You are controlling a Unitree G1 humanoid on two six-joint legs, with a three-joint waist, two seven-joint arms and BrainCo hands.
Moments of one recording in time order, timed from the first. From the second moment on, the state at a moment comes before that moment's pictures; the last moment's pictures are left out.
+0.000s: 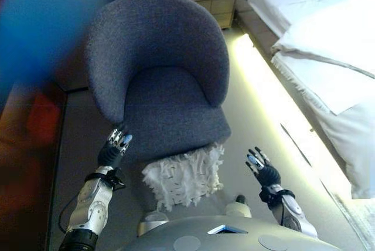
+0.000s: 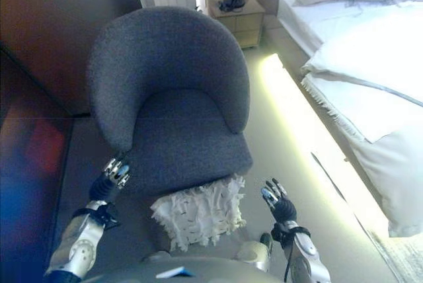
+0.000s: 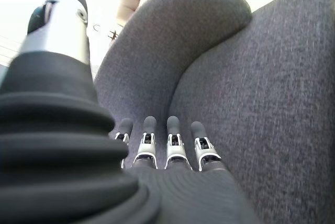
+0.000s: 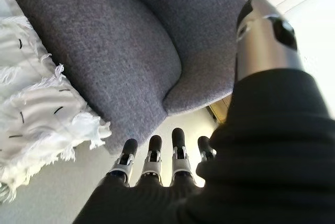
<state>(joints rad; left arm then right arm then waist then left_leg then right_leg) 0.27 0.42 -0.04 0.26 -0.73 -0.14 -0.13 0.37 -0.26 0.15 0.33 0.71 -0.07 0.14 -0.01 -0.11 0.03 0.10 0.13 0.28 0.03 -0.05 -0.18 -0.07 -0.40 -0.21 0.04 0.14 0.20</state>
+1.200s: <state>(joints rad) 0.26 0.44 -0.08 0.29 -0.72 -0.14 -0.11 0.39 -0.29 0.18 0.31 0.74 -0.11 0.13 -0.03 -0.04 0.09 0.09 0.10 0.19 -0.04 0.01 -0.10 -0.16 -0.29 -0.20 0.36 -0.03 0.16</state>
